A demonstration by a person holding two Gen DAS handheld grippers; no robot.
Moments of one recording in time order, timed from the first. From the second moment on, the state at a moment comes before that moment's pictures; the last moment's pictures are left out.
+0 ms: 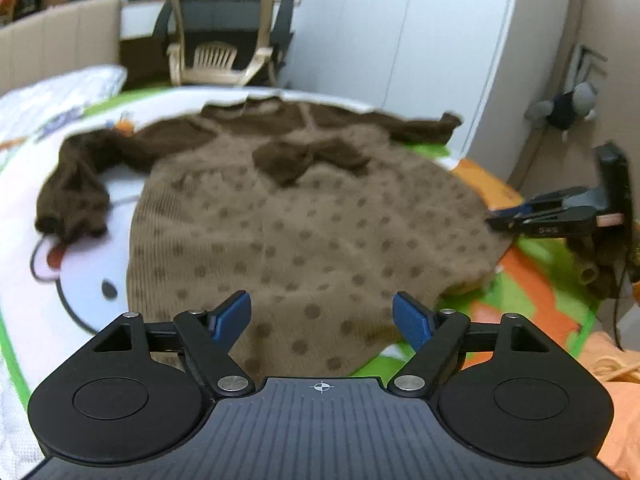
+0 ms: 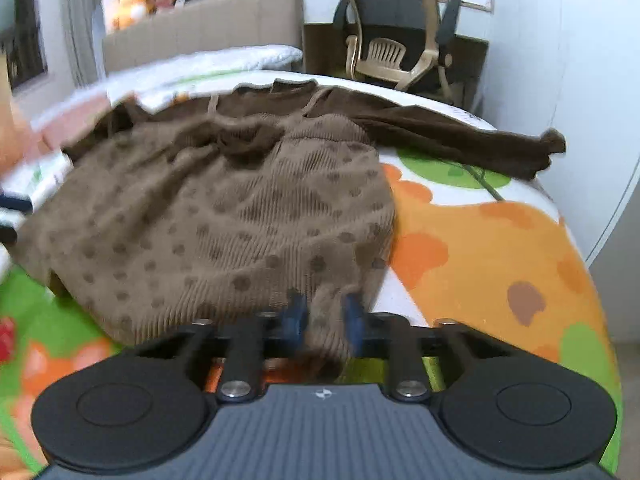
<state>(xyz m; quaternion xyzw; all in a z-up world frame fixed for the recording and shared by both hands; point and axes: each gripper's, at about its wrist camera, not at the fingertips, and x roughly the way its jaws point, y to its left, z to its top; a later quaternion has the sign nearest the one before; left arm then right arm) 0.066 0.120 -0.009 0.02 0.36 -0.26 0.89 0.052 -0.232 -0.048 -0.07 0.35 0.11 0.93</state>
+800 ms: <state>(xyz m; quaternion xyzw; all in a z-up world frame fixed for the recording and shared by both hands) 0.132 0.127 -0.006 -0.15 0.33 -0.17 0.91 0.103 -0.186 -0.014 -0.02 0.30 0.20 0.93</state>
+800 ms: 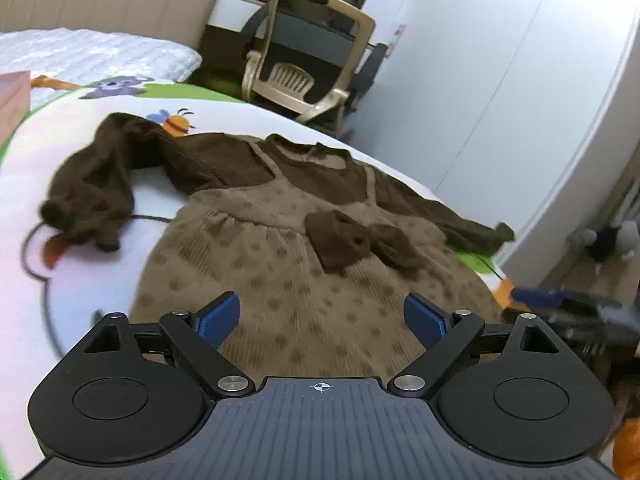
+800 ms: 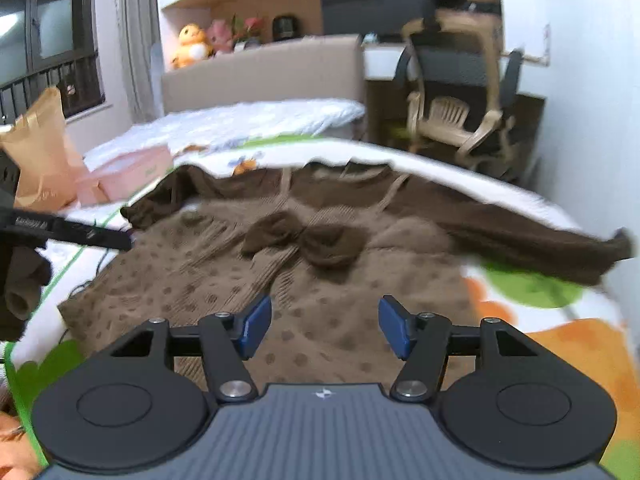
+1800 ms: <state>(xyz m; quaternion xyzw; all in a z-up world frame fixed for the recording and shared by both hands) 0.257 0.266 -0.052 -0.60 0.29 0.06 0.74 0.218 -0.166 -0.056 0.12 0.32 0.24 0.91</state>
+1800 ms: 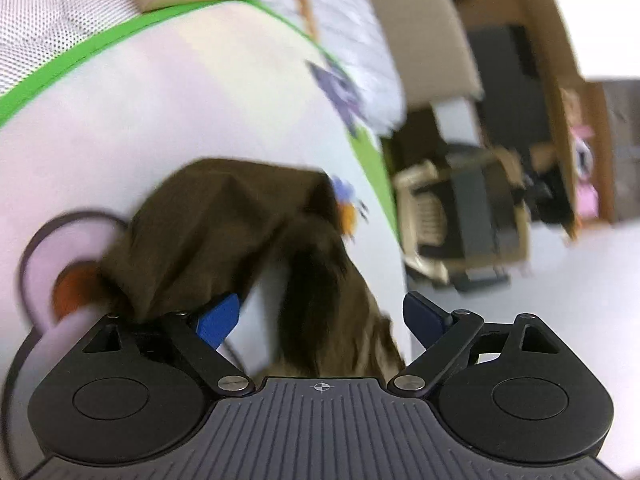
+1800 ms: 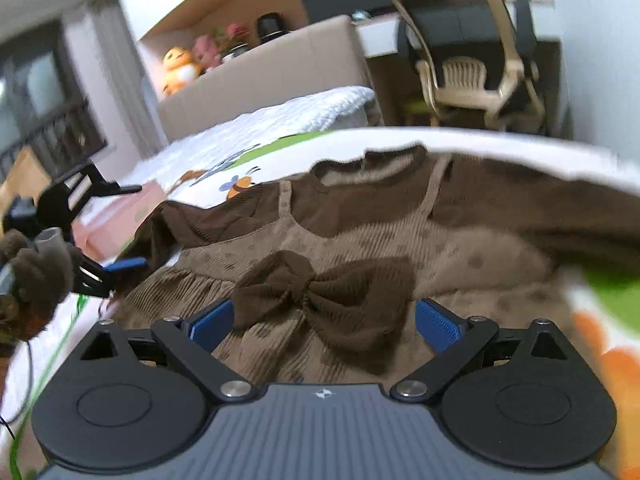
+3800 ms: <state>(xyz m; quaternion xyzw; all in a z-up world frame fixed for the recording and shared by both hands) 0.303 0.082 0.056 -0.08 0.14 -0.05 0.99 0.221 -0.195 -0.064 0.21 0.31 0.26 0.89</state>
